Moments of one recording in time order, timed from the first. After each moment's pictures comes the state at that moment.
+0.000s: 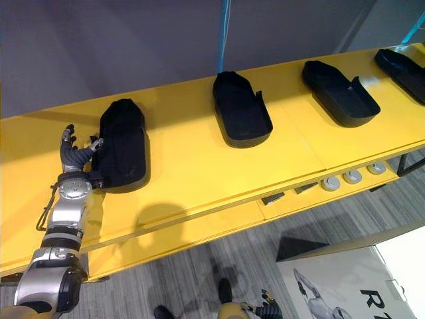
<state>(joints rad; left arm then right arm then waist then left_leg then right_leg) -0.61 0.38 0.15 0.58 0.02 0.00 0.35 0.19 -0.12 -0.05 0.83 -0.01 -0.09 -0.01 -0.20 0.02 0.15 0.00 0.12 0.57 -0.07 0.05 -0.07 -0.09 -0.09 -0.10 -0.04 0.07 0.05</state>
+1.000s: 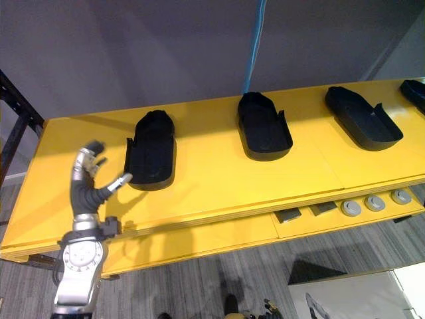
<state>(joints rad) 0.12 0.13 -0.05 -0.32 0.17 -0.18 0.23 0.19 -0.13 -0.06 0.93 -0.01 -0.09 -0.01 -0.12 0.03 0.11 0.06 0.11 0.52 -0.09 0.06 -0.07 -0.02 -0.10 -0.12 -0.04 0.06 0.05</state>
